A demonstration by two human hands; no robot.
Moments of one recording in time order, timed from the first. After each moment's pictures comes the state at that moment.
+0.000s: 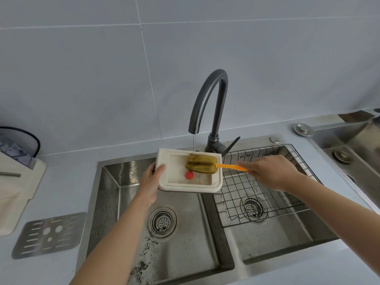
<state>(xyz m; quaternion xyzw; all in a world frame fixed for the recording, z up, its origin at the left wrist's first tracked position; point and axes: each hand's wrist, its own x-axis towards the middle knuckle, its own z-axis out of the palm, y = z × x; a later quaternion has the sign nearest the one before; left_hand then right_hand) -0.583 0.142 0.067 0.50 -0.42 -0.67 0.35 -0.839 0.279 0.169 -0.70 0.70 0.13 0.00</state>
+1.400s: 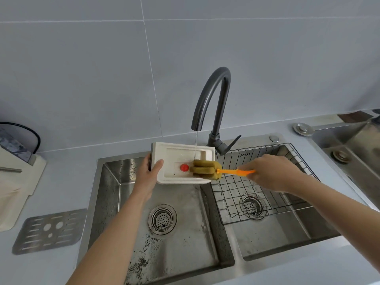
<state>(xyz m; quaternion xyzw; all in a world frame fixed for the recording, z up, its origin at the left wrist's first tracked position) -0.573 0.141 0.078 0.49 -0.51 -0.60 0.38 -0.807 0.284 0.197 -0.64 0.75 0.12 0.13</state>
